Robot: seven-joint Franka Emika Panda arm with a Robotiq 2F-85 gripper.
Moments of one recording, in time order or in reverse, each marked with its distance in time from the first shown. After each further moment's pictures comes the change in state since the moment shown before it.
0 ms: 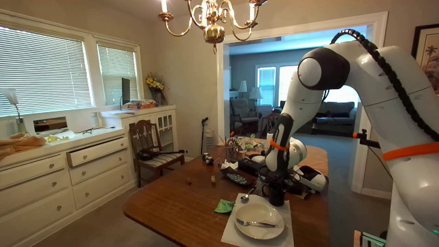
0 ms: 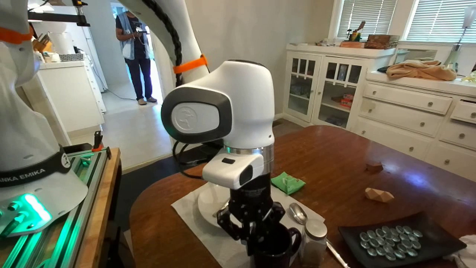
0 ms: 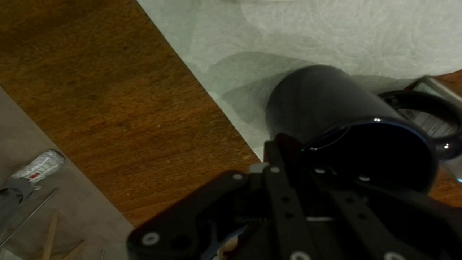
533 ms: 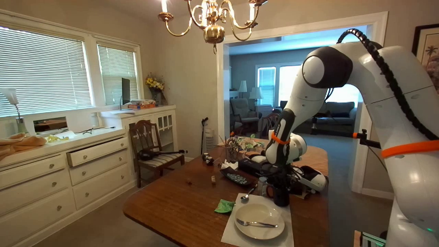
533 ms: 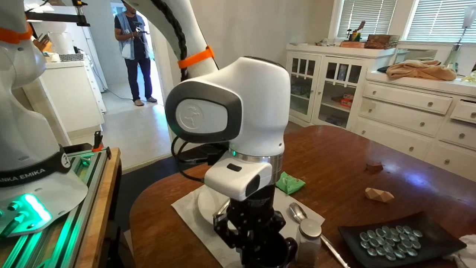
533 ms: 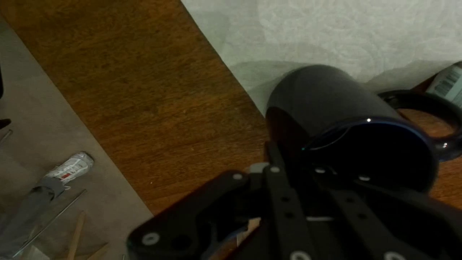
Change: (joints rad) arm -0.132 -0.015 0.083 0.065 0.001 -0.161 -0.061
